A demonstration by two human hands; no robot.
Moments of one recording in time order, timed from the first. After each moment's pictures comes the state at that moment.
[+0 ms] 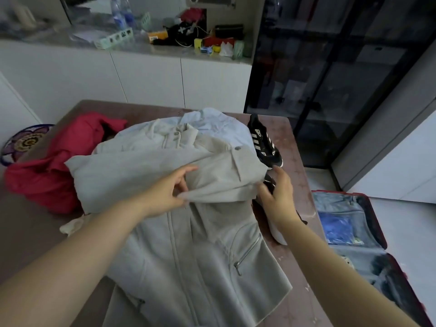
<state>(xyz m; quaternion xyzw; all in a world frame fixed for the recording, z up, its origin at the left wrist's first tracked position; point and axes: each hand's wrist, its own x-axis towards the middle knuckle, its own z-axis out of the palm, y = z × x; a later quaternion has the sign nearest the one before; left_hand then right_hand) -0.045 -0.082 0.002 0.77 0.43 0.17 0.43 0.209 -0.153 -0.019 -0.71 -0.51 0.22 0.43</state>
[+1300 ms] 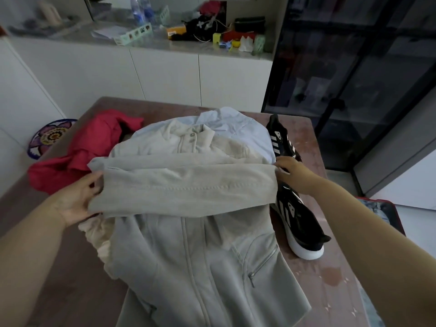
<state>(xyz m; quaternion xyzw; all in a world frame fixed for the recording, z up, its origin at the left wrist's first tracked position) -0.202 -0.057 0.002 0.27 0.57 0.41 0.66 0.273 -0.046 -0.023 -0.66 -0.69 0.26 0.15</state>
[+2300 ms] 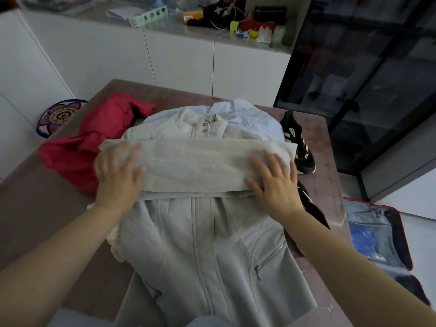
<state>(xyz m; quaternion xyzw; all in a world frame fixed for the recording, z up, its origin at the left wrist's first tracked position) -0.162 -0.068 -0.045 0.72 0.66 0.23 -0.06 0.177 -0.094 -0.032 -0.66 -0.74 0.02 0.15</state>
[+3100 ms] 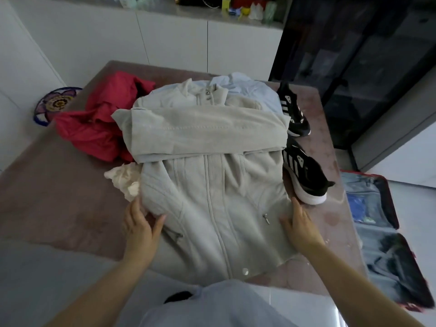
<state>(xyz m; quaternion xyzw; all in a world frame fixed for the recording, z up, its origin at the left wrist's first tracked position) -0.162 -0.247 -0.135 0.61 0.72 0.26 0.20 0.206 -0.267 -0.129 -0.79 -0.54 0.26 0.11</state>
